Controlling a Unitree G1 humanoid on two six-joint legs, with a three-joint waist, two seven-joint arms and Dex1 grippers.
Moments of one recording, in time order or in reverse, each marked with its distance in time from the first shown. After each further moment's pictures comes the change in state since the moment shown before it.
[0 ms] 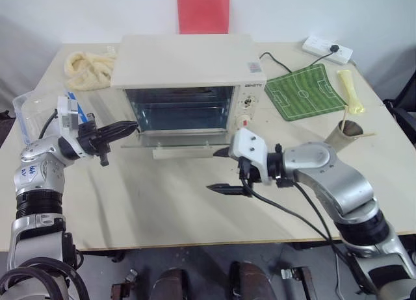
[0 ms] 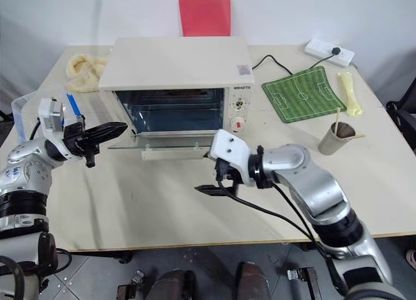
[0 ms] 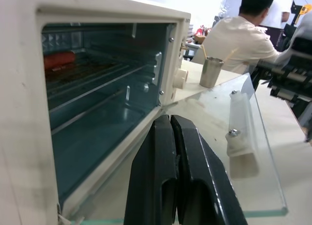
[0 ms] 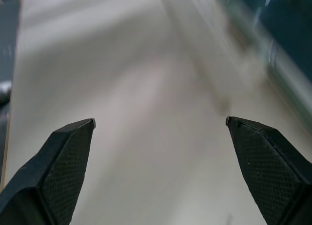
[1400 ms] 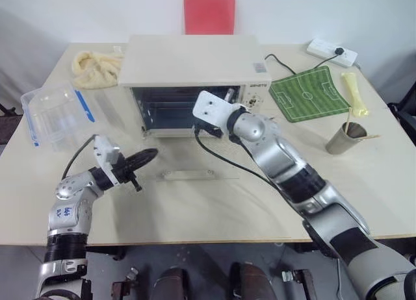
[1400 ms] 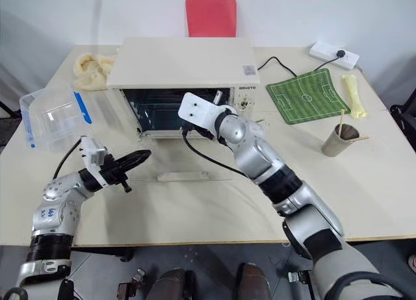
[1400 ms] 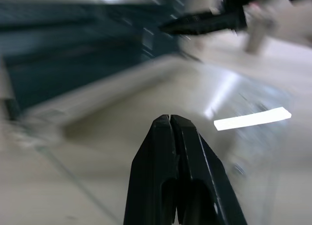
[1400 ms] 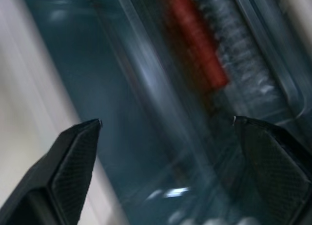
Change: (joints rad) left arm 0.366 -0.232 0.020 -0.429 0.063 -0.037 0.464; right arm -0.440 0.375 0.240 0.741 -0.597 -0.458 -0.595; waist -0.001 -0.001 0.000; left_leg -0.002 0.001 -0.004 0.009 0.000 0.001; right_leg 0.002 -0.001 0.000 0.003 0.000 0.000
